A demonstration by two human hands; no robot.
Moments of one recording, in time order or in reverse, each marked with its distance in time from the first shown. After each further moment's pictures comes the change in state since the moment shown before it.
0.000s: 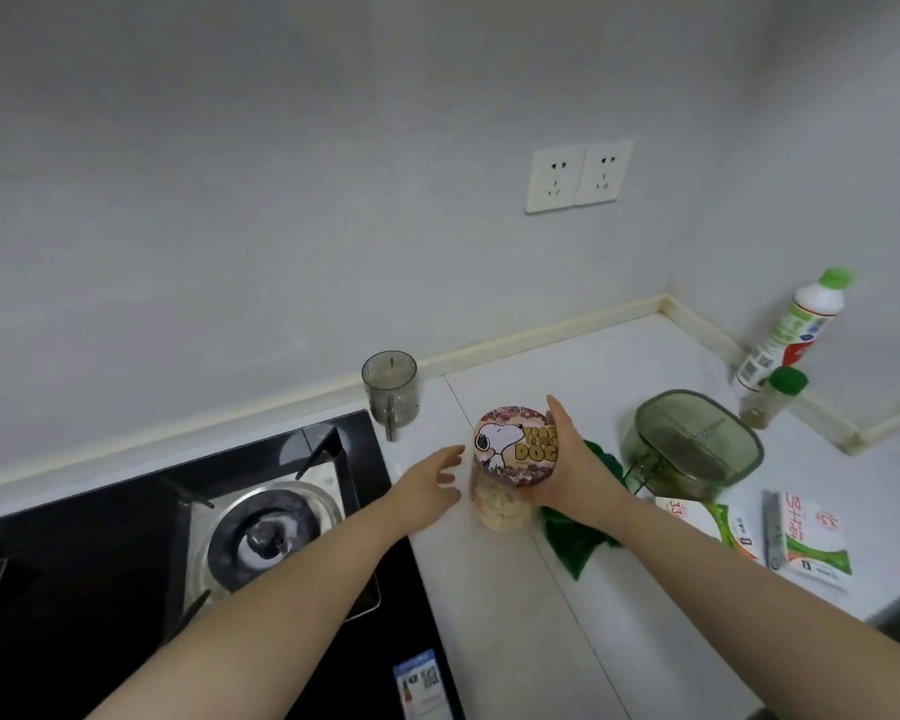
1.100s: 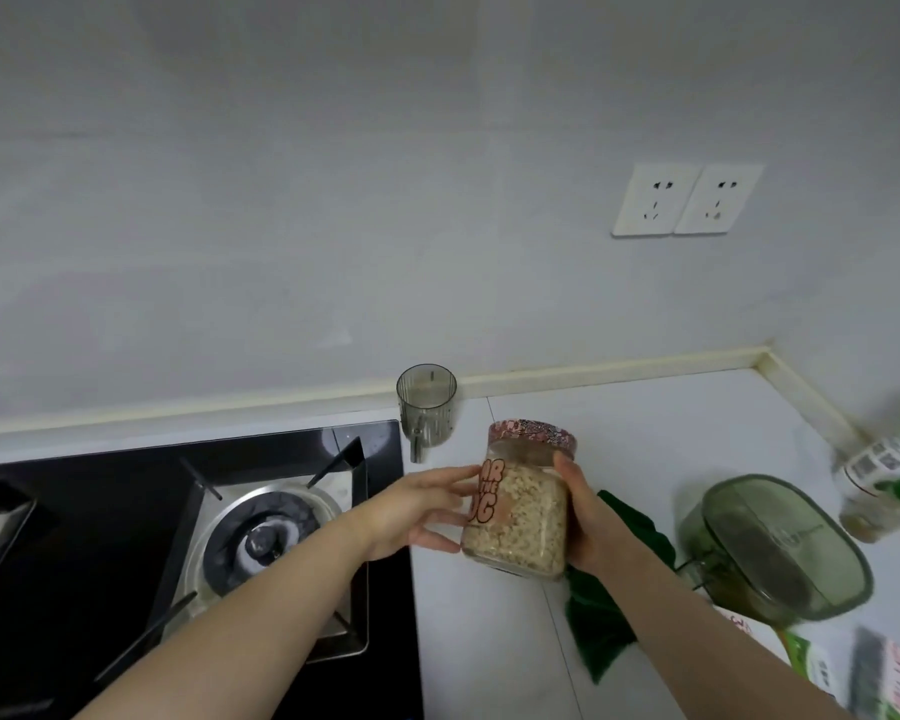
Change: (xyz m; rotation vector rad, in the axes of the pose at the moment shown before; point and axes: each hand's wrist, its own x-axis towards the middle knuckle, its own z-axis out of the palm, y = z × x) left_hand 0.021 -0.011 -0.029 -0.804 -0.123 -0.092; right_hand 0.085 0.023 0.016 1.054 -0.386 0.426
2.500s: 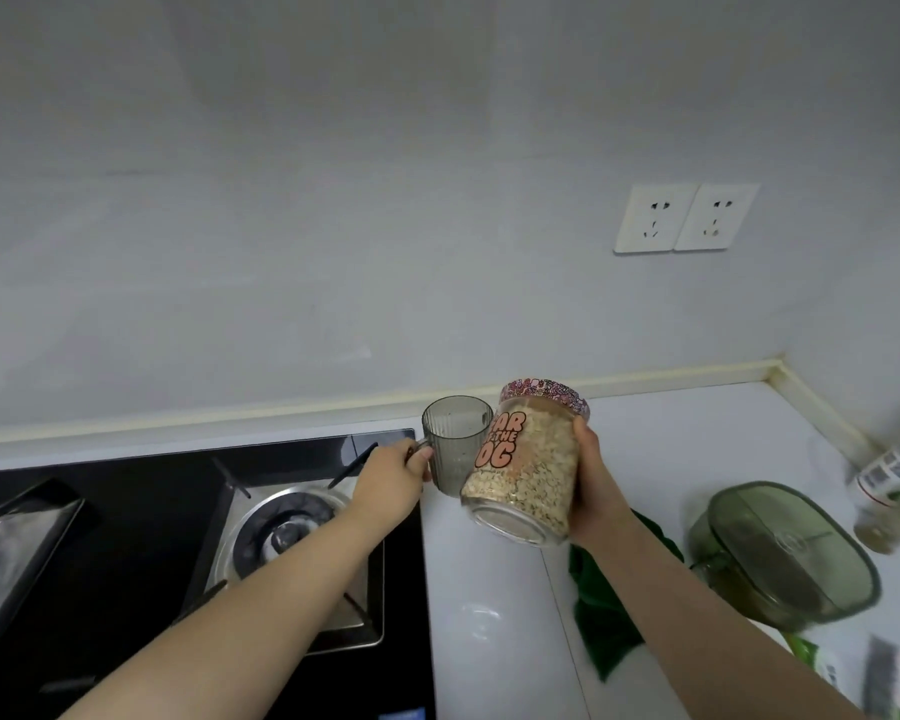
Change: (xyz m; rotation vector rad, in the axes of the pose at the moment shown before) left_hand -0.010 0.018 -0.006 0.800 0.755 0.230; right_hand -0.010 -0.023 0.035 0.185 -0.206 -0.207
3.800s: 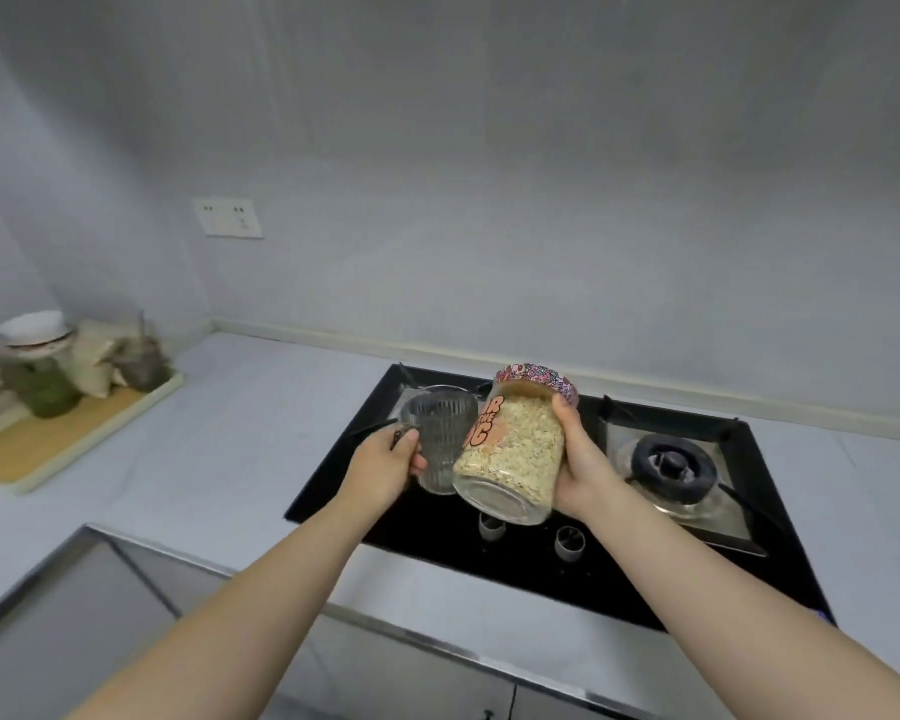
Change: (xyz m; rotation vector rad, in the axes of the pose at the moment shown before) left_hand -0.333 -0.248 -0.359 -0.379 0.417 -0.245; right_hand -0.093 0.339 0.359 -0.190 -0.110 0.292
